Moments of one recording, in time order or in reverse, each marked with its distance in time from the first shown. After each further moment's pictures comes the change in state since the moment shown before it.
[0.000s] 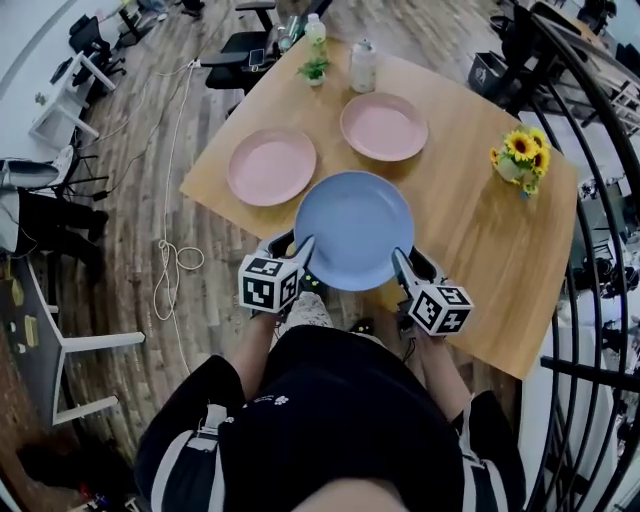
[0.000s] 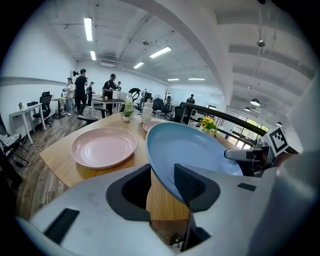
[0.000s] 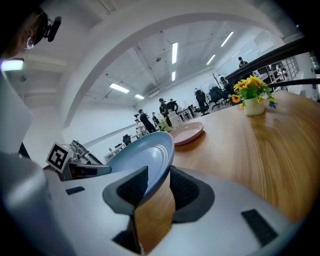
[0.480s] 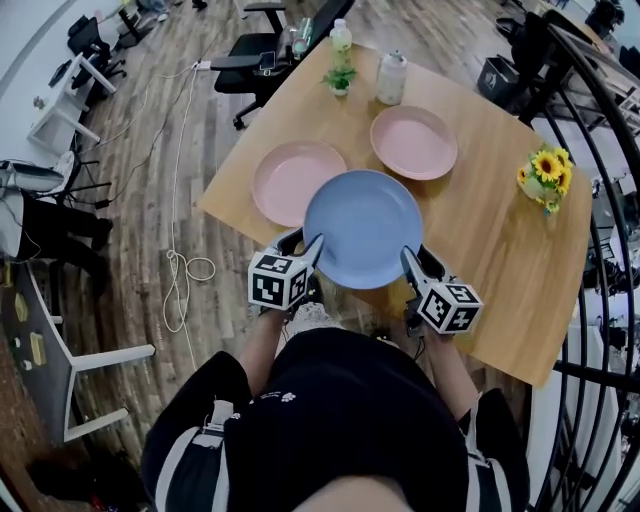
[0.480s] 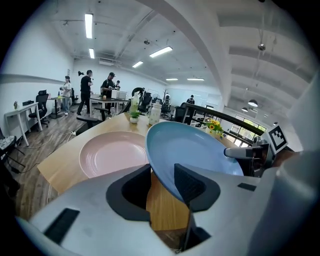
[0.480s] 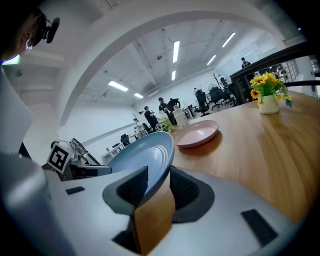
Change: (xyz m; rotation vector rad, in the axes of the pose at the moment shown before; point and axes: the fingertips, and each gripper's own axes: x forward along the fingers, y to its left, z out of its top) left arm 0.017 0.087 0.024 0.003 0.002 -0.033; right arm 0.081 0.034 0.015 -0.007 0.002 -0.024
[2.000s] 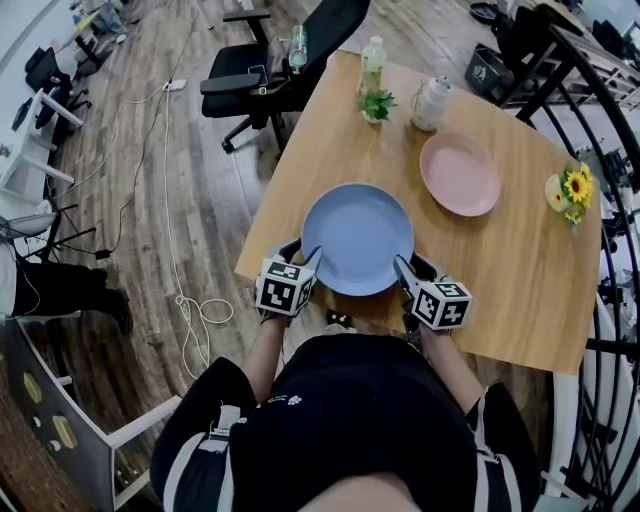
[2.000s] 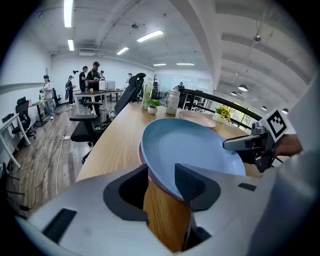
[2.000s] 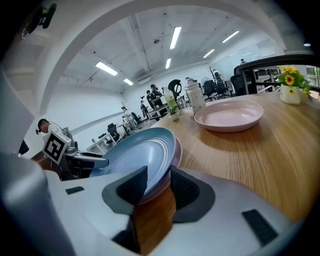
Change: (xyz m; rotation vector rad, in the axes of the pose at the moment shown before) left arm 0.042 0.215 0.022 0.150 0.168 -0.101; right arm 0.197 0.082 -0.022 0.006 0.122 -0.158
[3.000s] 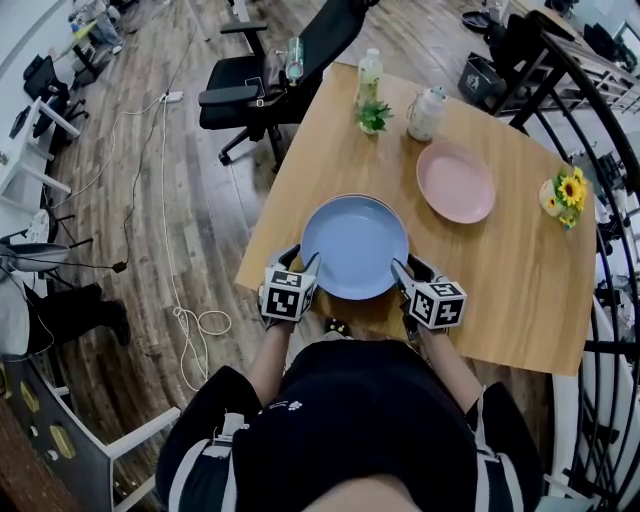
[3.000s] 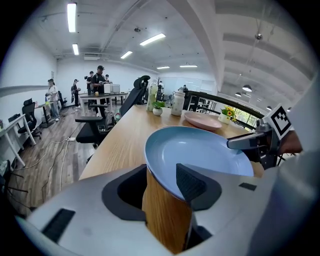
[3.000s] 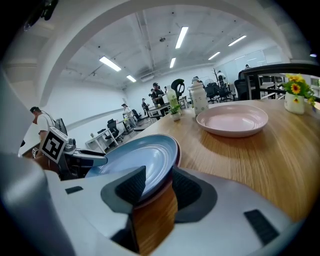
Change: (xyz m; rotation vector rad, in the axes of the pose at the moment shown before) left arm 0.009 0.013 -0.004 -0.008 -0.037 0.063; right arm 0.013 -0.005 0.002 -0.068 0.010 -0.023
